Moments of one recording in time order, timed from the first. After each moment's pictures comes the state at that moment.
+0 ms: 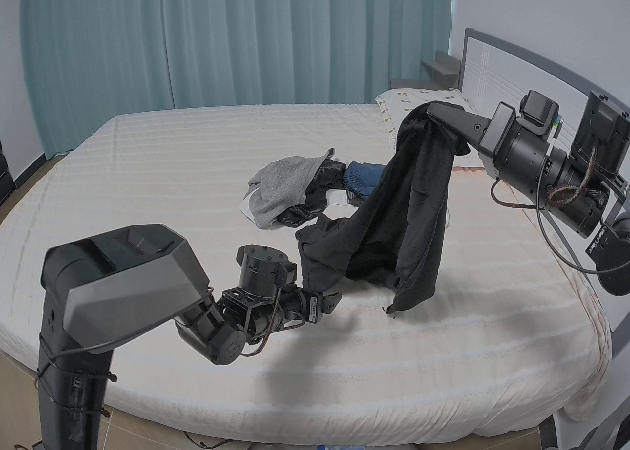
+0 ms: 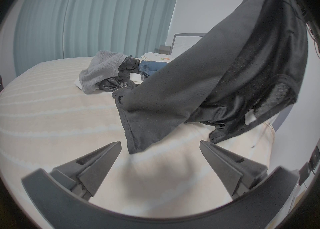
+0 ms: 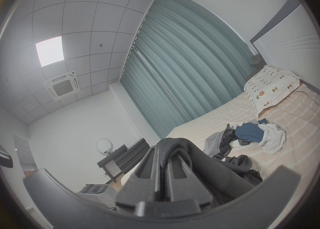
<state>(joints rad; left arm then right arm) -0.56 2.41 -1.05 -0.89 0.00 -0.22 0.48 1.62 -0.88 -0.96 0.24 0.63</state>
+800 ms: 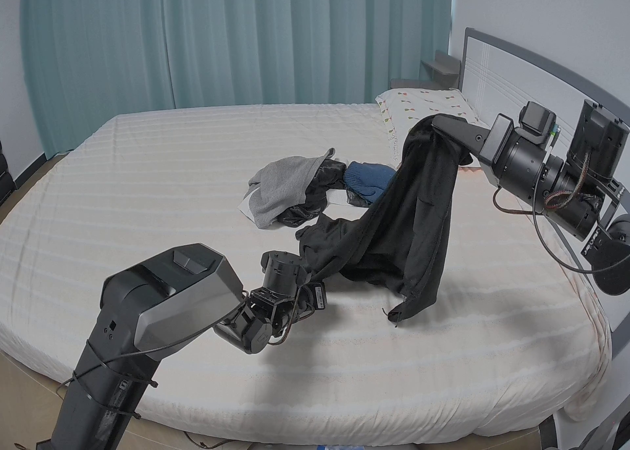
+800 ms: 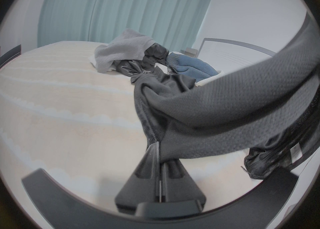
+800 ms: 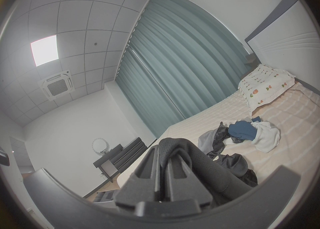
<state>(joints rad) -0.53 2.62 -1.33 -0.79 0.13 -0.43 0.44 1.65 -0.86 -0.96 0.25 0.63</state>
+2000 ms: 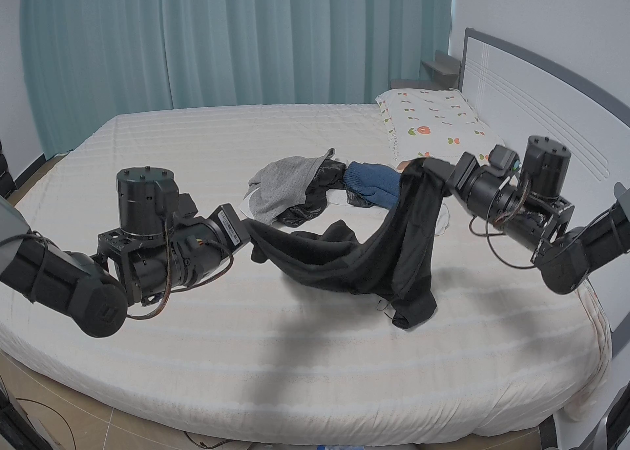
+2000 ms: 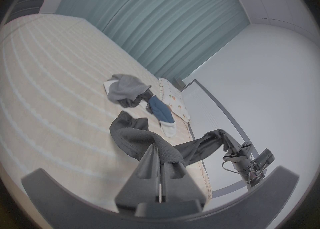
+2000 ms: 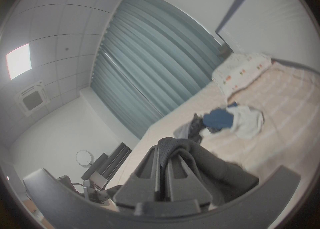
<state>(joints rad) -0.44 1.81 -0.75 -0.74 -0.10 -0.82 0.36 1.92 -0.87 -1.04 0.16 0.77</state>
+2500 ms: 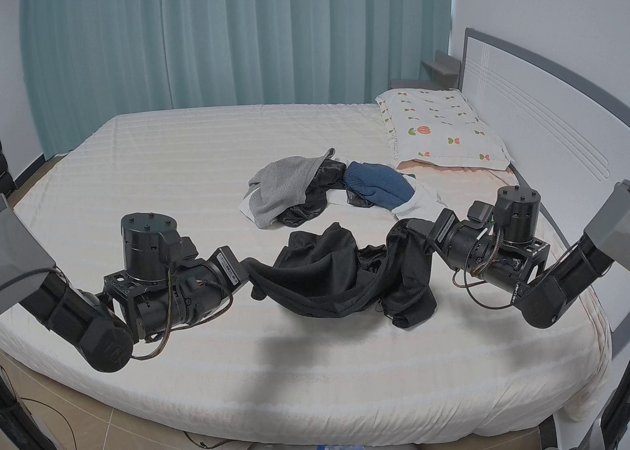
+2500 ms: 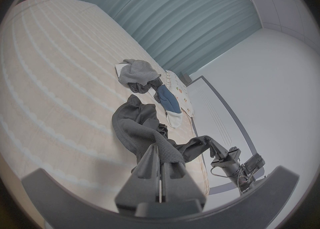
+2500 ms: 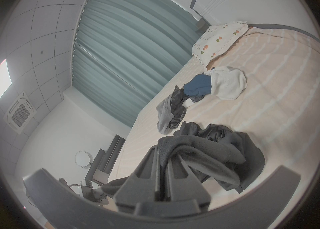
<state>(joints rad) -0.45 1.86 -0.57 -0.93 -0.11 -0.92 0.40 2.01 -0.76 -1.08 0.14 0.85</state>
